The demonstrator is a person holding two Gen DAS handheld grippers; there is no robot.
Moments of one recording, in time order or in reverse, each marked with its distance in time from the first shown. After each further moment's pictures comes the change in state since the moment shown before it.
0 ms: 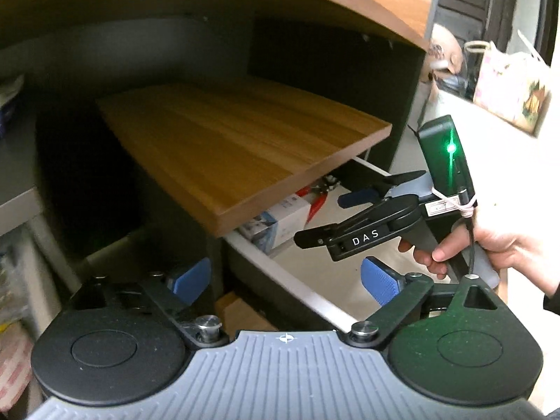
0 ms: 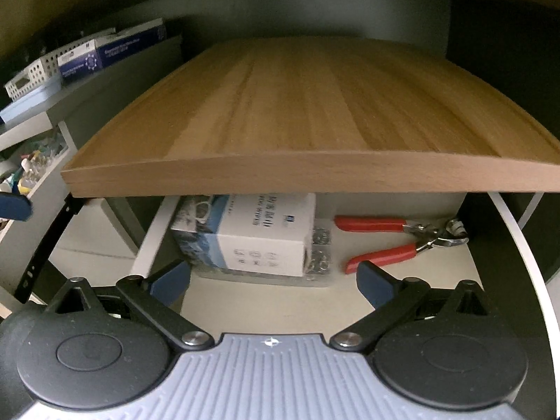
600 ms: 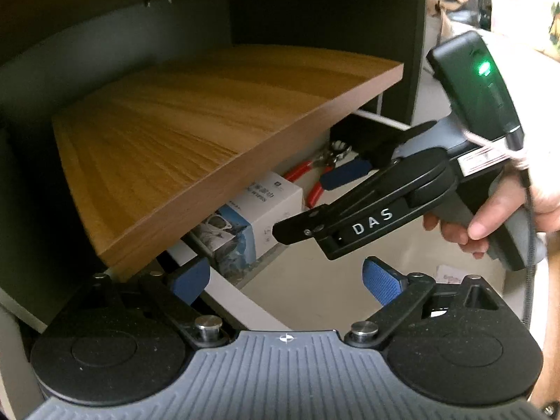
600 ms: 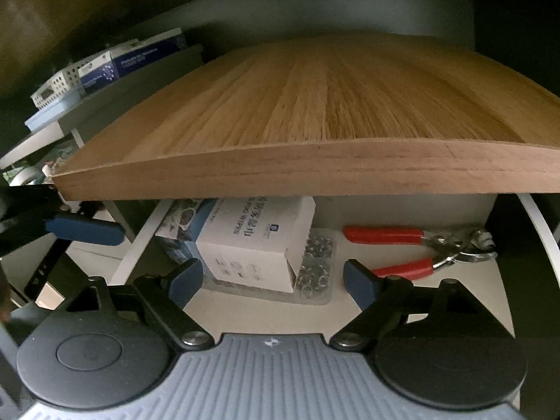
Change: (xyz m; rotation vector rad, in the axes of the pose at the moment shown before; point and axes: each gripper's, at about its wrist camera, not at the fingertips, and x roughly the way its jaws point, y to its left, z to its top) left arm 0.104 -0.039 0.007 0.148 0.111 0.138; right arm 0.021 -0.033 -0.003 -0.005 -0.033 0.156
